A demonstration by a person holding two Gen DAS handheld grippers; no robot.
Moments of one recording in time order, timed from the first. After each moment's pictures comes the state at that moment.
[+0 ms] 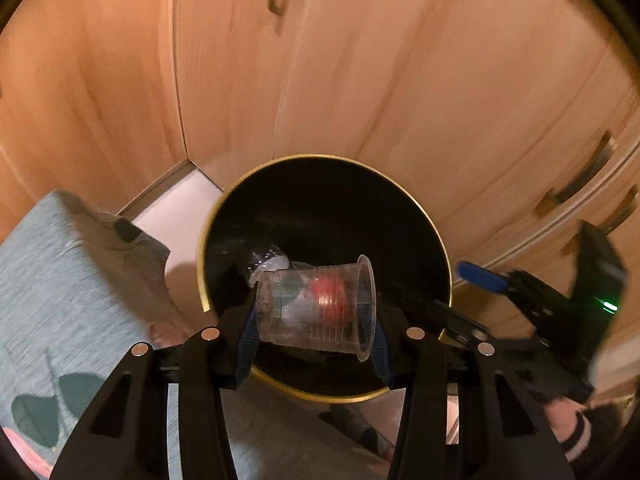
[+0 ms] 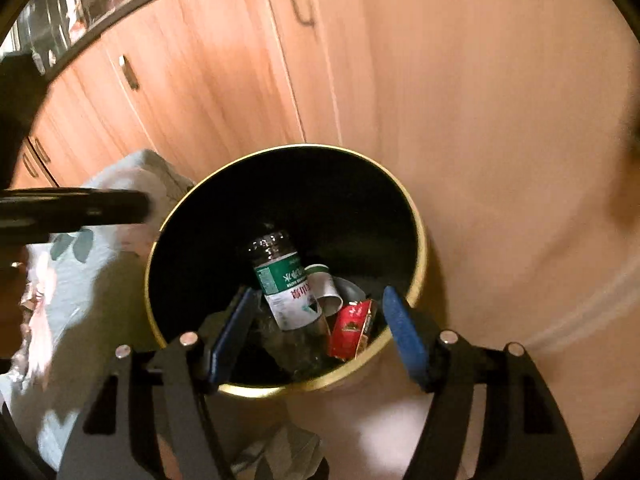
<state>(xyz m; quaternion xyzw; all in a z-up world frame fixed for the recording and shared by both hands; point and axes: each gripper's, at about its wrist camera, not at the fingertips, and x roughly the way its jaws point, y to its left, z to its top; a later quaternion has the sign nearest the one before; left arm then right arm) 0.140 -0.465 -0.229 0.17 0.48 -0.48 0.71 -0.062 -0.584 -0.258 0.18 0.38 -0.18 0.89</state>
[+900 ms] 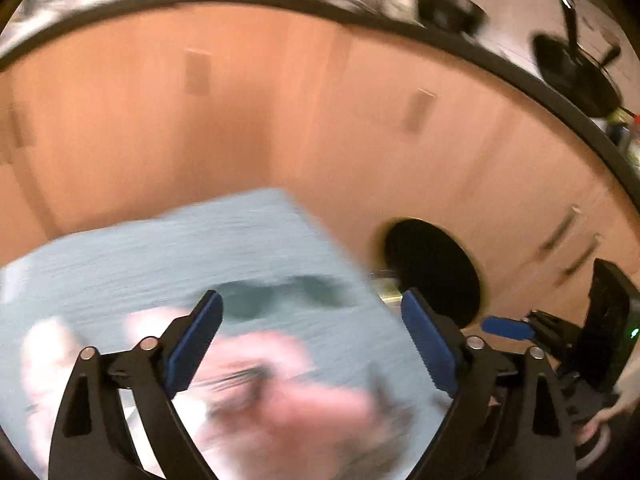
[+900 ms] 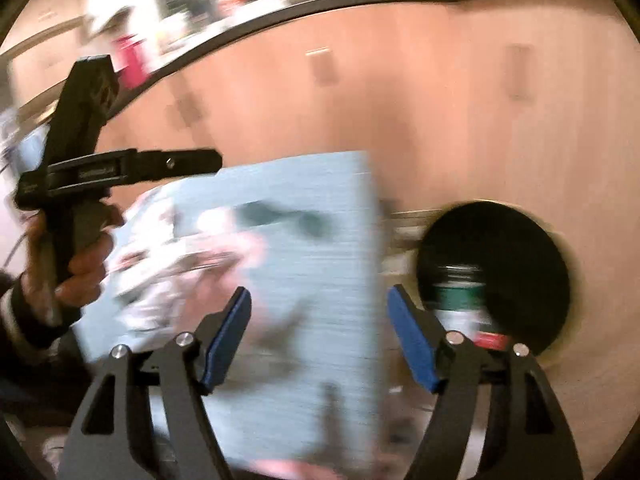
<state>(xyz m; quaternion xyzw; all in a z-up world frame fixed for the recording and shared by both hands) 0.142 -0.180 -0.135 0.06 0.38 -0.33 0.86 -0.023 -0.389 -0.178 0.09 0.37 0.12 0.92</state>
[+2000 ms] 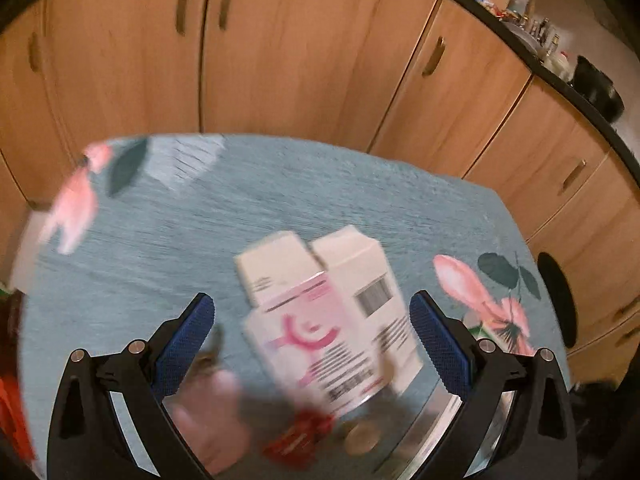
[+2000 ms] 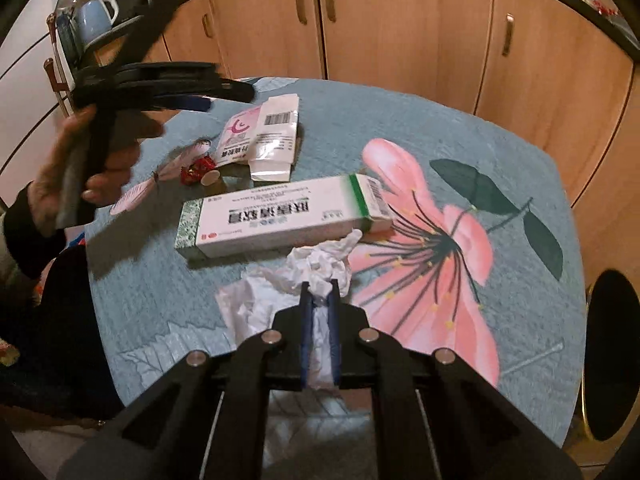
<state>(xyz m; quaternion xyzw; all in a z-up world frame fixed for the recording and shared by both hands) 0.234 0.022 -0.212 -0.05 0.47 -0.18 0.86 0.035 -0.229 -0.223 -0.04 0.44 0.18 0.88</state>
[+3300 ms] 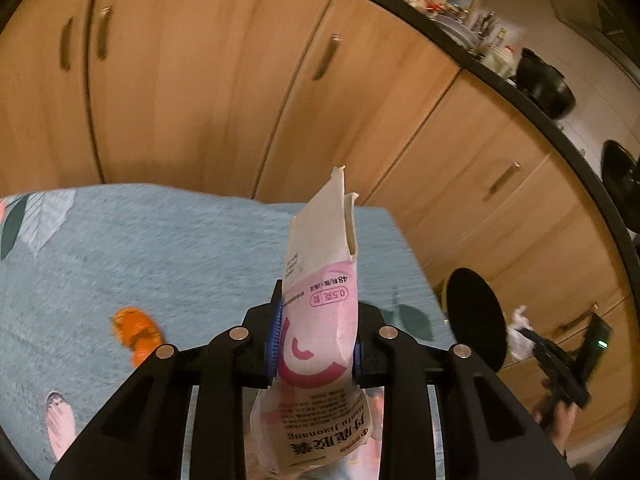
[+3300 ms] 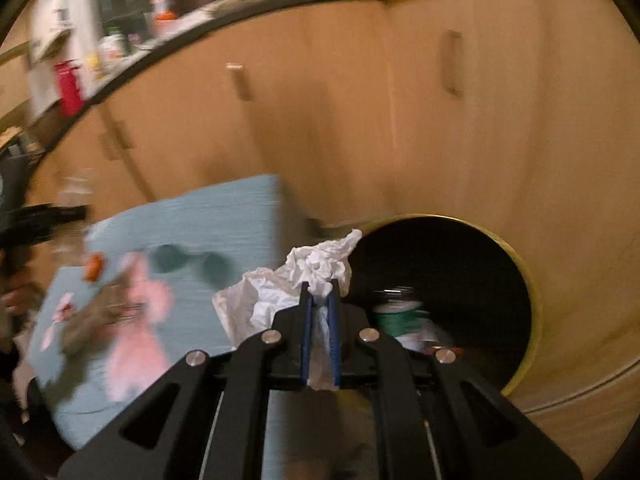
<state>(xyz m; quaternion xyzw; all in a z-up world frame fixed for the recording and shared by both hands) 0.231 -0.128 -0.149 -0.07 0.45 -0.29 0.84 0.002 -0.514 -0.205 0.12 0.36 -0.09 0.92</state>
